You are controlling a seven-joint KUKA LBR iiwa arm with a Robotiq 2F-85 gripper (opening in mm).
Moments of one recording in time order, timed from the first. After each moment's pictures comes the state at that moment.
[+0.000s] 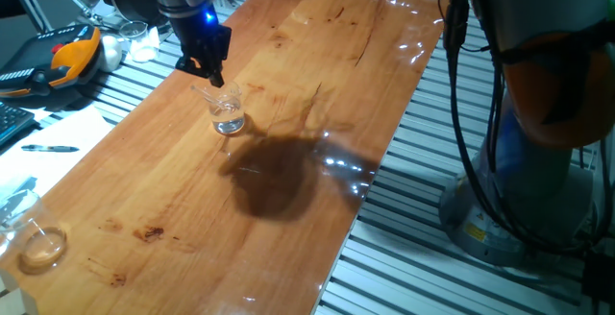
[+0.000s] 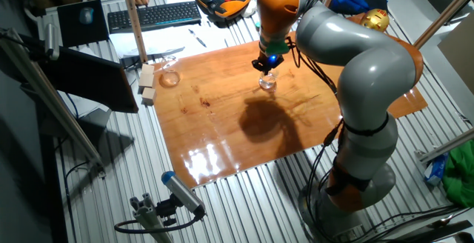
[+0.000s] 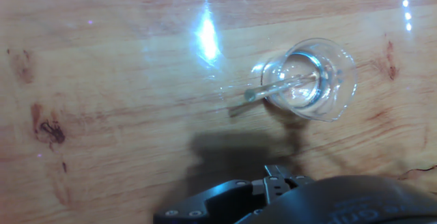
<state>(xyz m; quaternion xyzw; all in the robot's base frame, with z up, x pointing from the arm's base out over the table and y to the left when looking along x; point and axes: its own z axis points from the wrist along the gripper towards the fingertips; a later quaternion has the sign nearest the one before) 0.544 0.082 0.215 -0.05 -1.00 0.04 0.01</state>
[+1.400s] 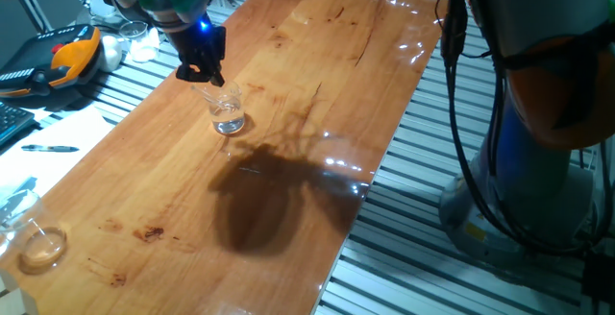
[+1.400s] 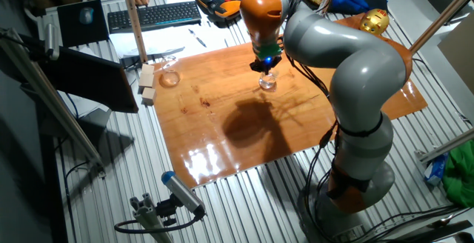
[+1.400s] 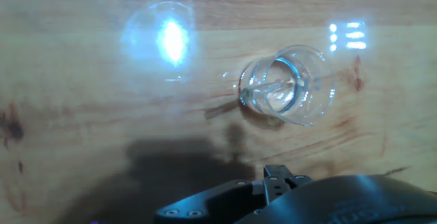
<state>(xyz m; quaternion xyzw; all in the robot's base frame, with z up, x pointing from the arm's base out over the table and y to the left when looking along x) 0.547 0.083 0.216 -0.03 -0.99 0.12 0.01</state>
